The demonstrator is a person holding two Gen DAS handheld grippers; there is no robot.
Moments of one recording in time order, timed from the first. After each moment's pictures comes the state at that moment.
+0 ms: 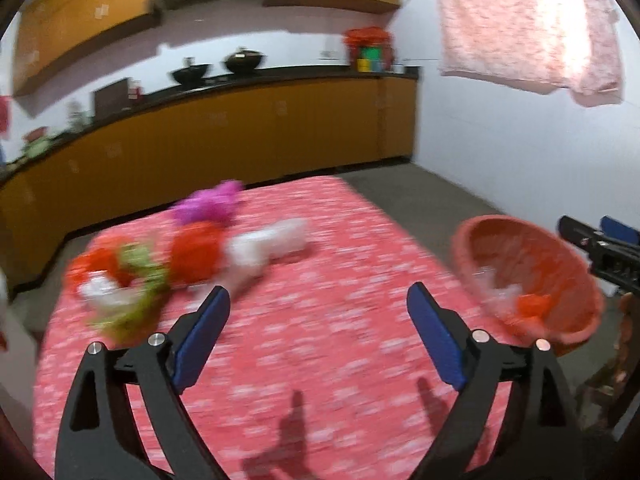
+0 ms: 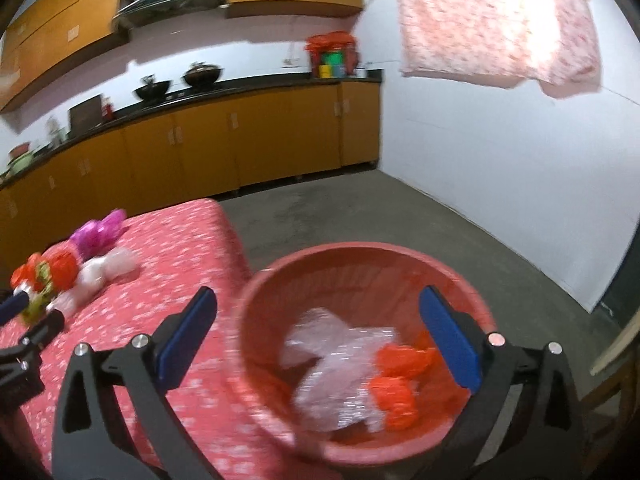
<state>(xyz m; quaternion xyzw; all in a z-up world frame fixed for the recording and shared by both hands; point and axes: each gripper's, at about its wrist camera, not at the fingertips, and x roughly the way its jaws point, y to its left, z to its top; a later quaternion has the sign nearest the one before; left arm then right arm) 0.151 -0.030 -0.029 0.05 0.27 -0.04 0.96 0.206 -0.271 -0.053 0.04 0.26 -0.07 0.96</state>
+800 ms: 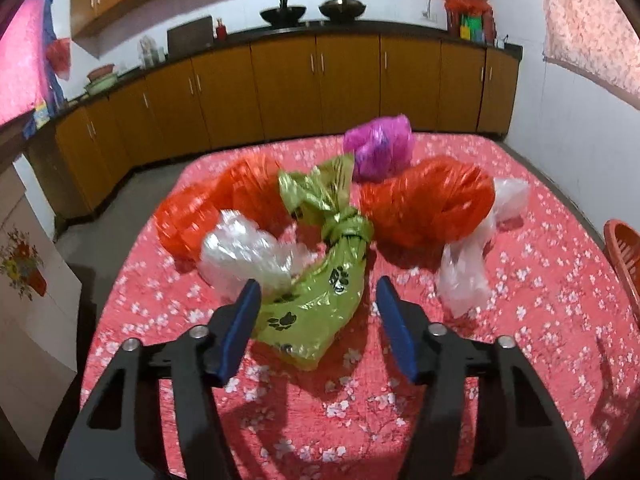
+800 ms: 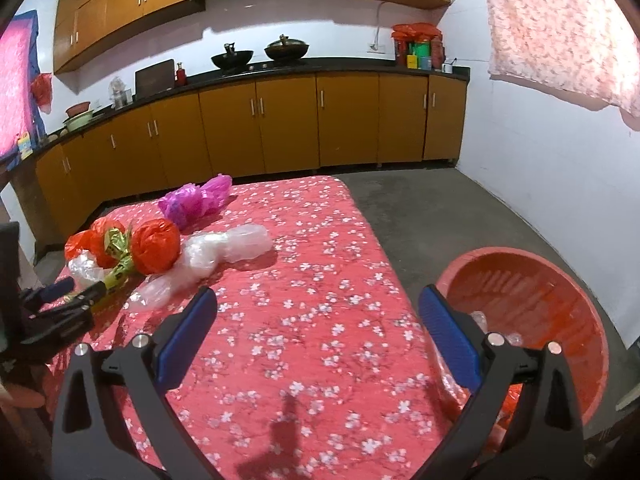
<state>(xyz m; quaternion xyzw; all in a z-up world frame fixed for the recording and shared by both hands) 0.210 0.115 -0.072 0.00 0.36 0.08 0.93 0.247 -0.125 -0.056 0.01 0.29 0.04 0.96</state>
